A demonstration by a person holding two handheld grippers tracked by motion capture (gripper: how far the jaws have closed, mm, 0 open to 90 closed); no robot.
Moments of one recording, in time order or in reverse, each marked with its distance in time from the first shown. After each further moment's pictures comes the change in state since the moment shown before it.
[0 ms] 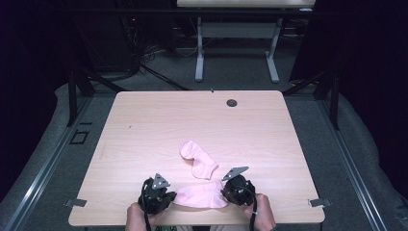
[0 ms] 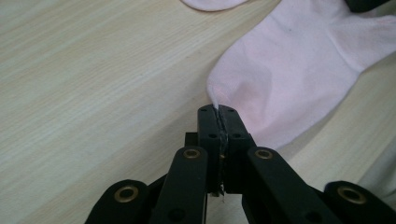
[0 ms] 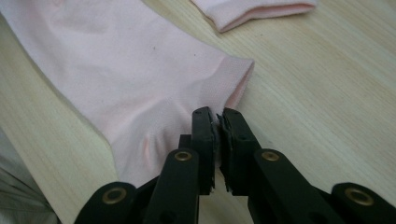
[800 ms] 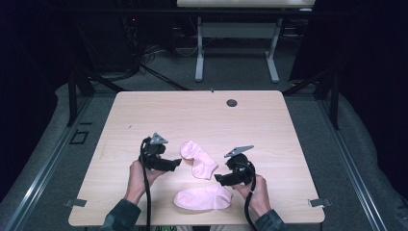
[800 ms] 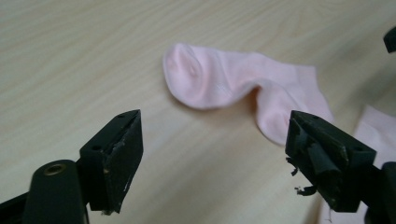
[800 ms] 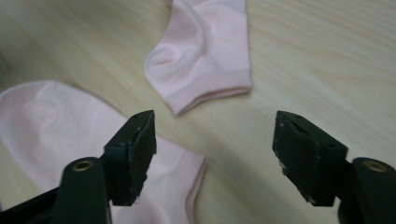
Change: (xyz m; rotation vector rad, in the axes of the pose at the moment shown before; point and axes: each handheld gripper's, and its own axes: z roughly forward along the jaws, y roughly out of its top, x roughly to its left) left arm 0.077 0.104 0.012 -0.087 0.051 -0.003; right arm -0.035 0.044 -0.005 -0.100 0.020 0.141
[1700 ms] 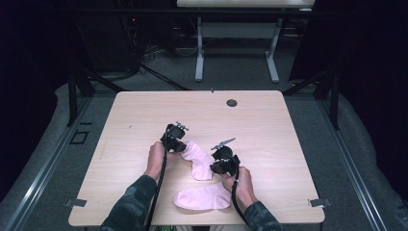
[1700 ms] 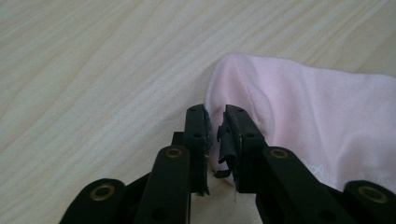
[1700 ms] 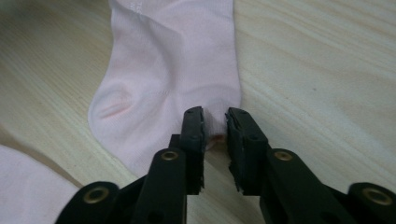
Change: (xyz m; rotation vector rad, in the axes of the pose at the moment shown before) left arm 0.017 0.034 0.093 0.239 0.069 0.065; right arm -0.005 0.024 0.057 0.093 -0.036 0.040
